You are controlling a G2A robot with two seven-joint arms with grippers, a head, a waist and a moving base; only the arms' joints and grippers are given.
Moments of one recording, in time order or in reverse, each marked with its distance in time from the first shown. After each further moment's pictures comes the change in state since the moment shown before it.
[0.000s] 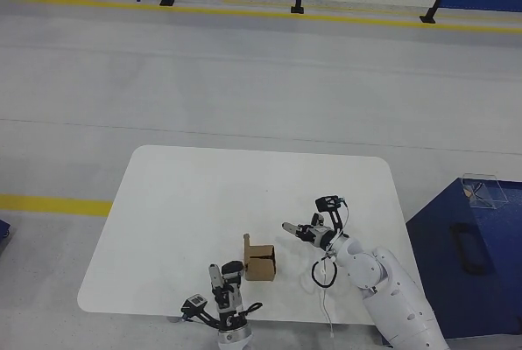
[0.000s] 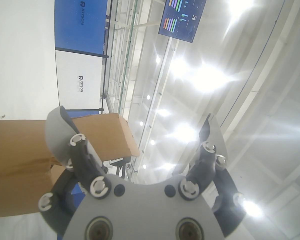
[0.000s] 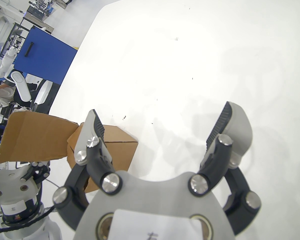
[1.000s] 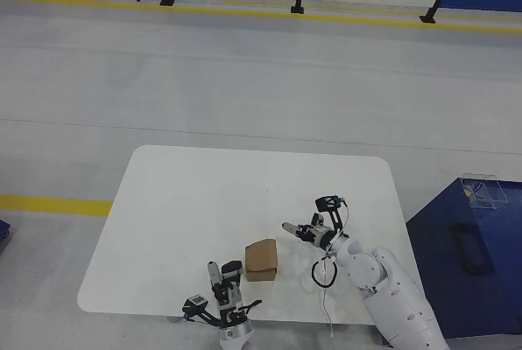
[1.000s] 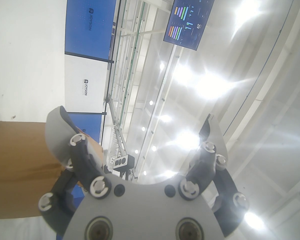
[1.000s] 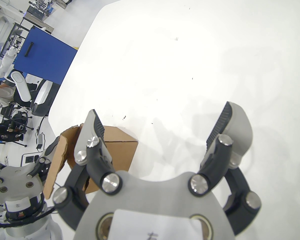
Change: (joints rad) left arm -0.029 -0.002 0.018 0.025 -0.074 0.023 0.023; right arm 0.000 0.000 0.000 0.000 0.000 0.000 0.000
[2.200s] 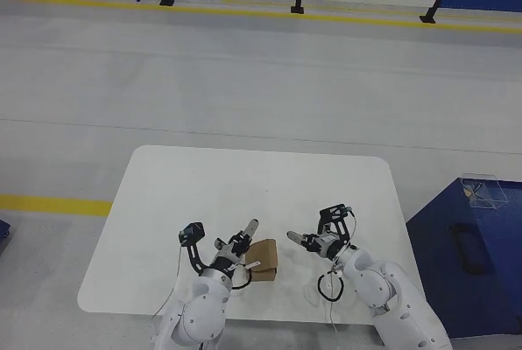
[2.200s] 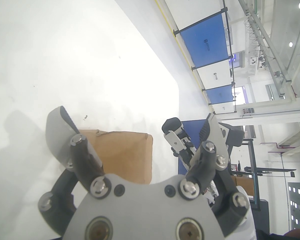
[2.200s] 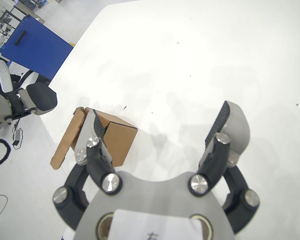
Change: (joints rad) left arm 0.046 0.085 -0.234 -0.682 0.491 1.275 -1.055; right arm -0.157 0.029 0.077 -0.211 -0.143 0.008 -0.022
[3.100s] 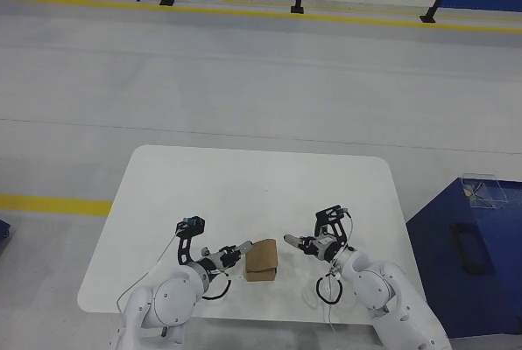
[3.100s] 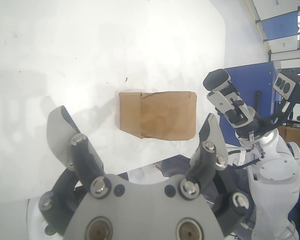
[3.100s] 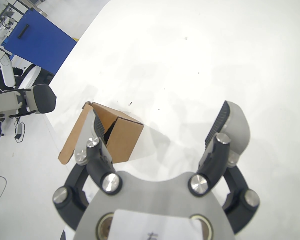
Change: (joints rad) left arm -0.061 0.071 -0.125 -0.097 0.254 0.010 -0.663; right arm -0.010 0.001 -0.007 -0.030 -0.002 -0.004 0.033
